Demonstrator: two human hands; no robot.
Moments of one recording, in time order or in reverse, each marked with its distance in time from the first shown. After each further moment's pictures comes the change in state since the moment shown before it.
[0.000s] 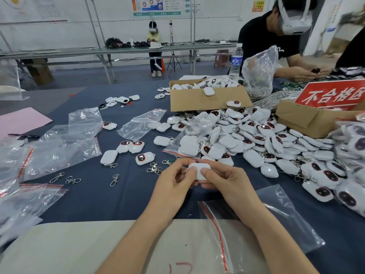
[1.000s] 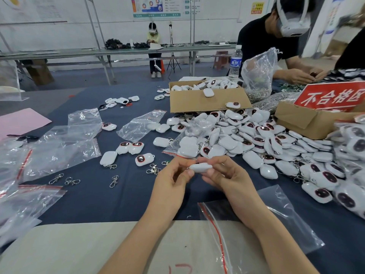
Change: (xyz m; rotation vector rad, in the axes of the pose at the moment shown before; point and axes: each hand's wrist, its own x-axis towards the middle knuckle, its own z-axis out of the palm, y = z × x) left_hand 0.000 0.004 0.000 -0.018 0.061 0.023; right_hand 0.002 0.006 -0.007 0.125 -0.028 -0.083
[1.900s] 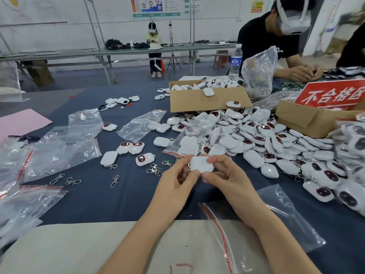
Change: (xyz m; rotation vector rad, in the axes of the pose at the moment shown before) left_hand -0.003 0.006 0.001 0.089 -0.052 -0.069; right_hand 0.000 0.002 -0.001 -0.149 0.033 0.042
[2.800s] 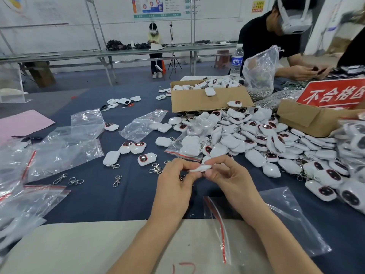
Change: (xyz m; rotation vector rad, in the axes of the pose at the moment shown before) left_hand -0.004 -0.001 0.006 0.137 0.216 0.119; right_hand -0.003 -0.009 0.006 -0.037 0.012 -0.088
